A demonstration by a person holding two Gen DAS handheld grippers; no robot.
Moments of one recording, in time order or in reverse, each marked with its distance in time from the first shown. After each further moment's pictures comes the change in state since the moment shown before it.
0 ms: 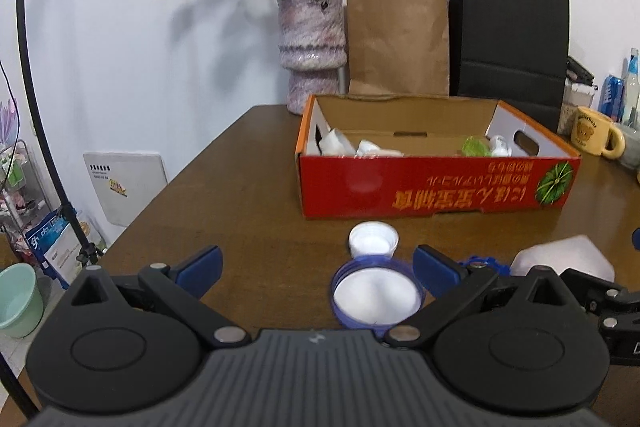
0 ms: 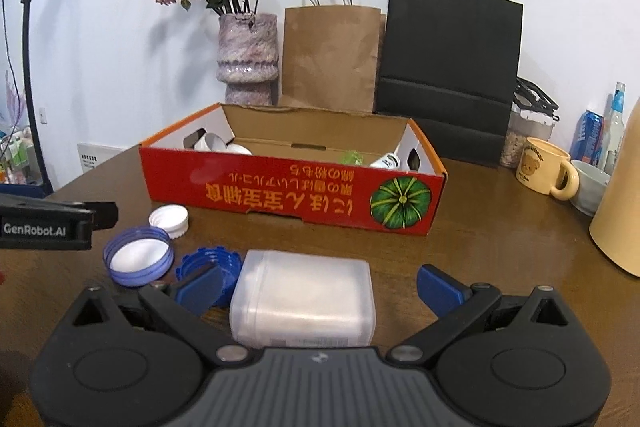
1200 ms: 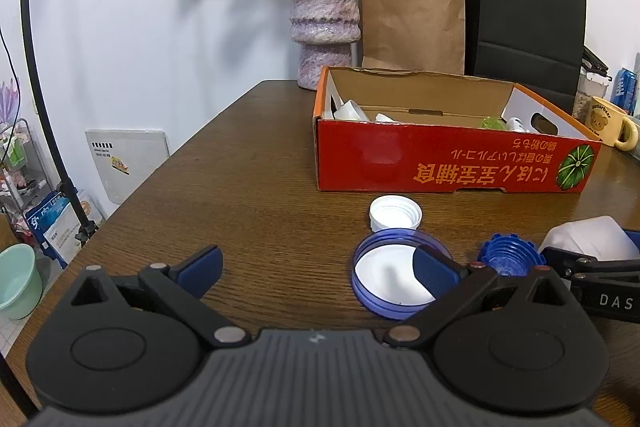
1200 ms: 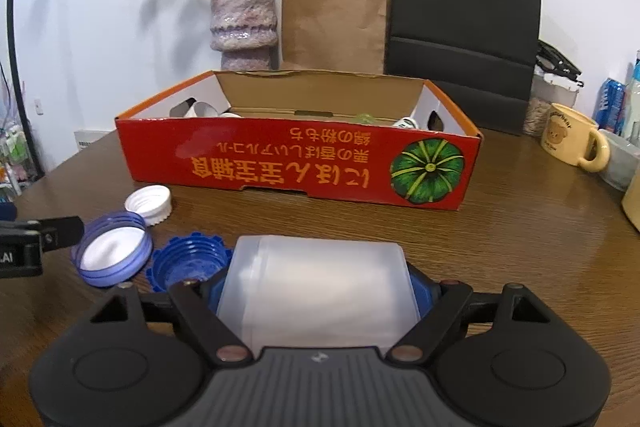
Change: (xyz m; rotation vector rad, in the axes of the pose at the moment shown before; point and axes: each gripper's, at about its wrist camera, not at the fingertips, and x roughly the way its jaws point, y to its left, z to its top) left arm 0.020 0.011 -0.011 -0.024 0.048 0.011; right arm 0.056 -0.002 -0.002 0.029 0.075 0.027
